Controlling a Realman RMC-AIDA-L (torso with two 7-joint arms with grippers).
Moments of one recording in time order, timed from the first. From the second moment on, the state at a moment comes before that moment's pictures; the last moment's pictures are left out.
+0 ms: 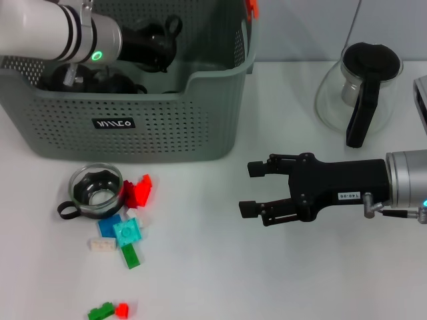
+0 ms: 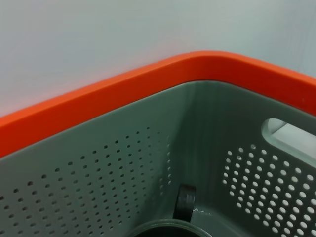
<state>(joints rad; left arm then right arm) -0.91 -2.04 1.00 0.64 2.36 0.79 -2.08 0.66 2.01 -1.14 -0.44 -1.67 -1.49 1.35</state>
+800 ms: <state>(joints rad) -0.88 -2.04 0.90 0.72 2.36 0.80 -2.13 0.65 2.02 -1.14 -0.44 -1.67 -1.50 1.35</state>
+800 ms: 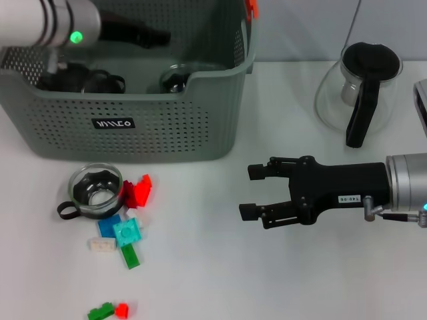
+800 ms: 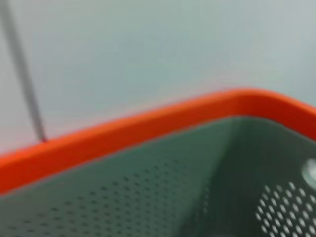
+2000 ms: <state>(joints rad) -0.37 -2.17 1.00 1.66 2.37 1.90 -1.65 0.66 2.02 -1.11 -0.44 -1.67 -1.49 1.35</state>
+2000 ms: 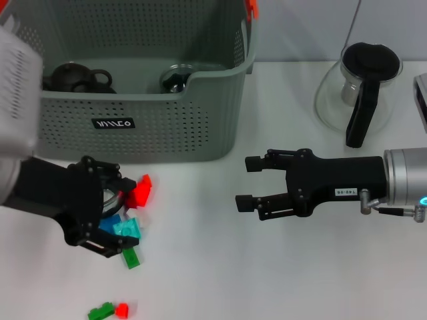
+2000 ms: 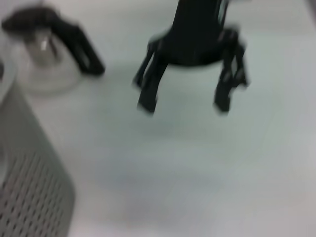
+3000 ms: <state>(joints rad) -0.37 -2.17 1.26 1.51 2.74 1.51 -1.66 0.66 2.05 -1.09 -0.43 -1.67 -1.45 1.36</state>
